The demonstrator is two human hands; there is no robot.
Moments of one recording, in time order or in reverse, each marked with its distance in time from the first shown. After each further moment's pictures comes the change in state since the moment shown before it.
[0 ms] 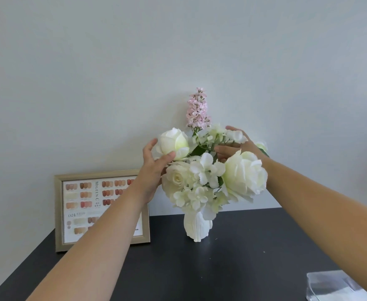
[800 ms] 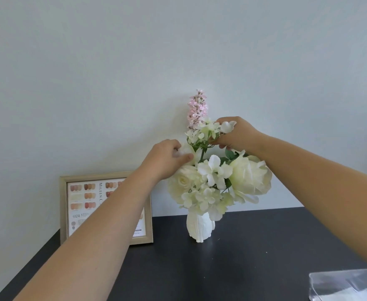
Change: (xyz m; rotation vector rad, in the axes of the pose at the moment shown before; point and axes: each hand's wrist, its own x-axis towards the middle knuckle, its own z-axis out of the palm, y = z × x) left_hand 0.022 0.040 0.020 1.116 0.032 0.205; right_hand 0.017 -0.055 0.013 -0.543 0.002 -0.068
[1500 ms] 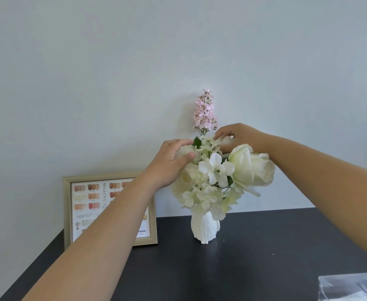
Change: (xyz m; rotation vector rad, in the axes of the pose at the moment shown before) left_hand -0.020 -0.005 -0.002 -0.341 -0.083 0.067; right_hand 0.004 0.014 -0.004 -0.204 -0.189 -0.126
